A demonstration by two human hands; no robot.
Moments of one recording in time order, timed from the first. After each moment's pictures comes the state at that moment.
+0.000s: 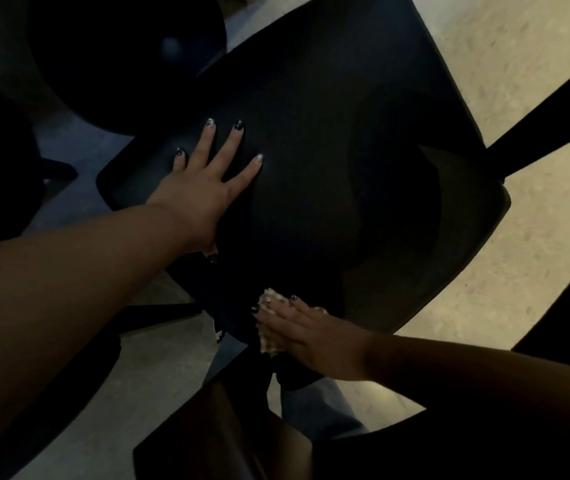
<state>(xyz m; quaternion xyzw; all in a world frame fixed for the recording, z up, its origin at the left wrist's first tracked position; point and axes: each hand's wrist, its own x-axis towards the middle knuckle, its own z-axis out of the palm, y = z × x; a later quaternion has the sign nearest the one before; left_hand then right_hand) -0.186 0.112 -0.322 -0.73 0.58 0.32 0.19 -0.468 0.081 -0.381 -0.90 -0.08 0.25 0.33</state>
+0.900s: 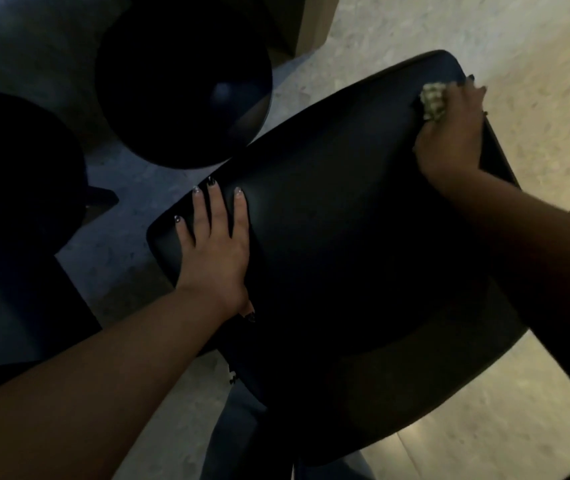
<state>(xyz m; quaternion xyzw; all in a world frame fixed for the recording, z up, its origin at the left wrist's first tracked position) -0.179 0.129 -0.340 -0.85 0.37 0.37 0.10 -0.266 -0.177 -0.370 -0.85 0.50 -0.02 0.15</state>
